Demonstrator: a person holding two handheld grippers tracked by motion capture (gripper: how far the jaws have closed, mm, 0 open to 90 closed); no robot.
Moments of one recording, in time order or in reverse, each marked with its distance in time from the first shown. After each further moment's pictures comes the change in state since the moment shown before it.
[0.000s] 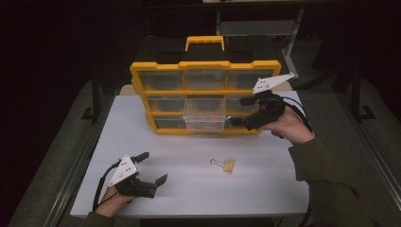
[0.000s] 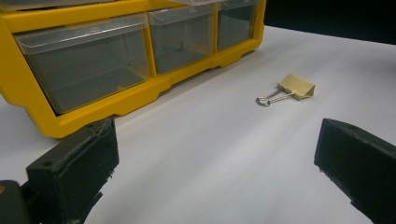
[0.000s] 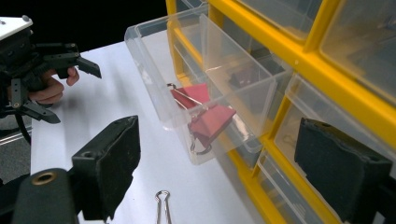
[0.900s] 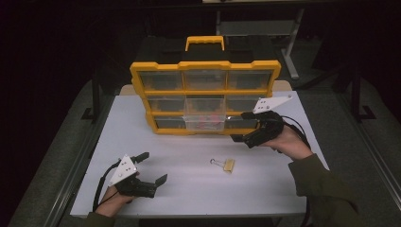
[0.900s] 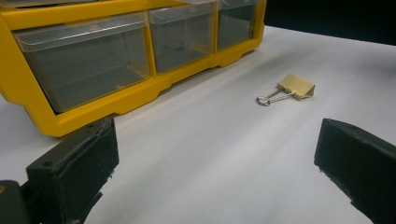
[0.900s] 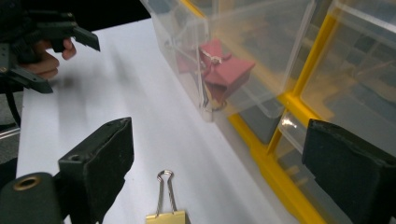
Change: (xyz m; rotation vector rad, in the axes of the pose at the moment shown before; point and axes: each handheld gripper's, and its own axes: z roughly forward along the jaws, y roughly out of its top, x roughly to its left) left arm 0.001 -0.001 0.001 0.001 -0.005 -0.003; right arm 0.008 -0.049 0.017 -0.014 -0.002 -0.013
